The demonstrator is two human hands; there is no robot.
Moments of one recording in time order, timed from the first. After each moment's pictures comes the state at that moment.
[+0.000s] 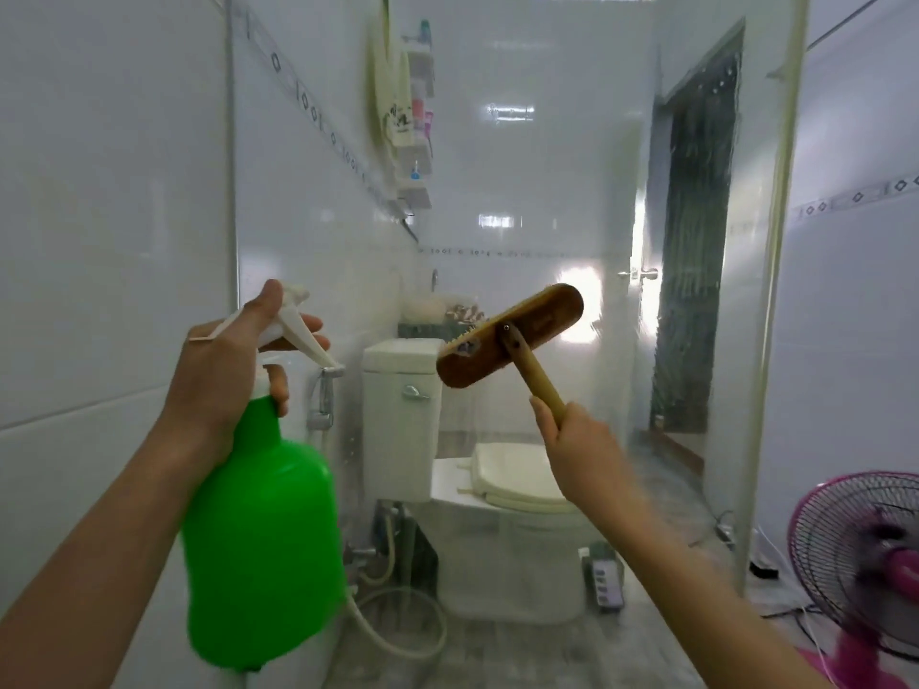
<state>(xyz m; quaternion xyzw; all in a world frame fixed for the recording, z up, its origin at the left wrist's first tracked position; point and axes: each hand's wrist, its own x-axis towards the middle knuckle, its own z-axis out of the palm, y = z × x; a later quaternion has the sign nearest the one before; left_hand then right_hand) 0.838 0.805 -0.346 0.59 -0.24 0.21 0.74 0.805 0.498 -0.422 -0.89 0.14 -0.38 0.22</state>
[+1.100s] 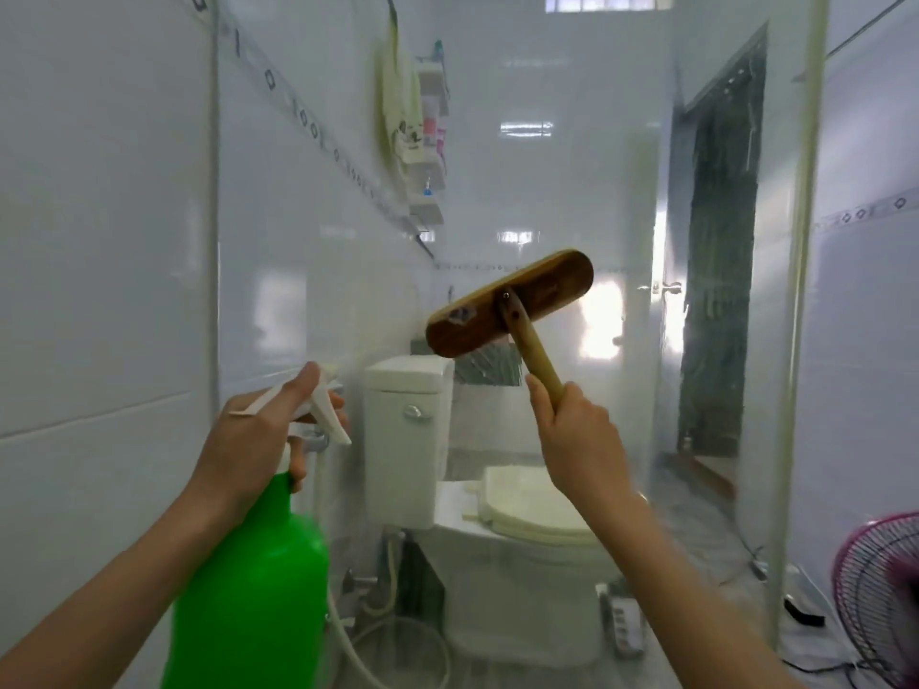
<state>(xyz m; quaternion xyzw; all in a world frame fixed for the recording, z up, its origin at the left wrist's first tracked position) 0.853 0.764 -0.382 0.69 -0.21 0.21 0.66 0.825 0.485 -0.398 -0.85 0.06 -0.45 0.26</state>
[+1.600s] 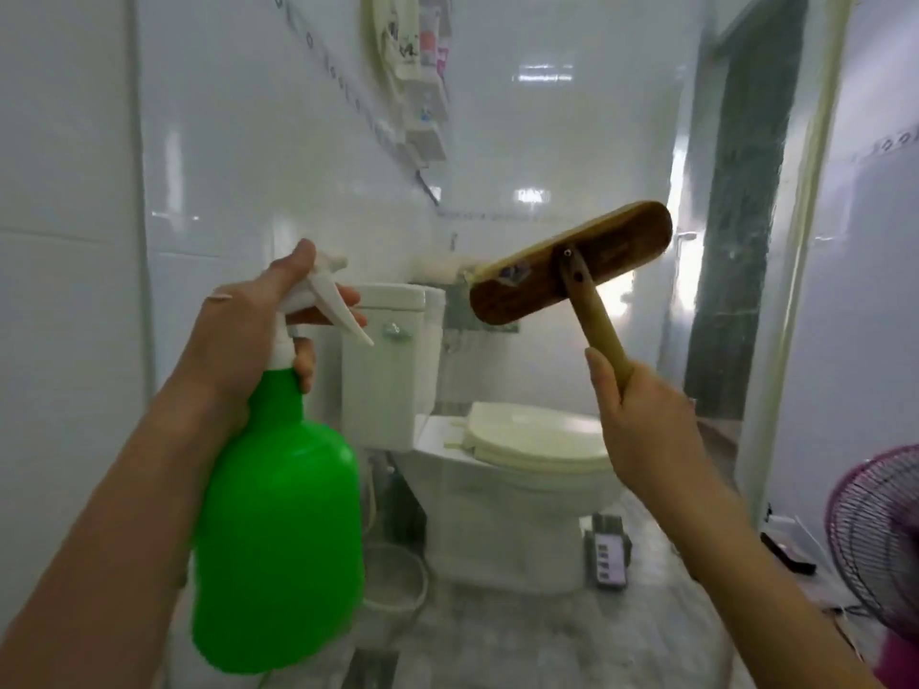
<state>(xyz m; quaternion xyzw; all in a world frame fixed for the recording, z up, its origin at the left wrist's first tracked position) 0.840 0.683 -0.438 0.60 -0.24 0.16 0.74 0.789 0.391 -0.498 -0.85 0.06 -0.46 0.25</state>
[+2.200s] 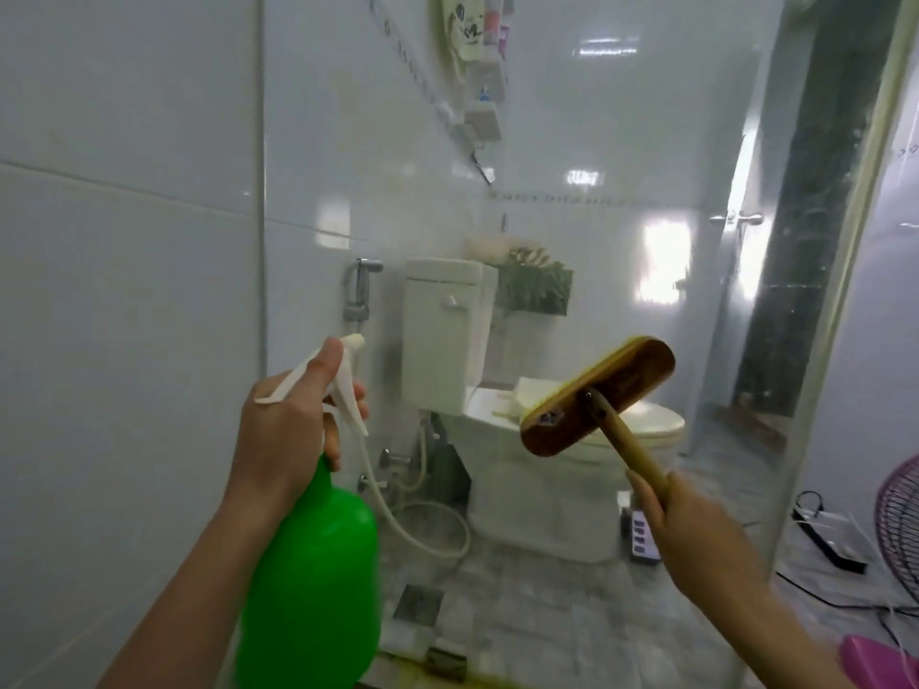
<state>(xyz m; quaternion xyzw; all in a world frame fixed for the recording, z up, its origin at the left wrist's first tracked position) 0.781 0.727 -0.544 0.65 -0.11 0.27 0.70 0.759 0.376 -0.625 -0.92 0.11 -0.36 0.14</state>
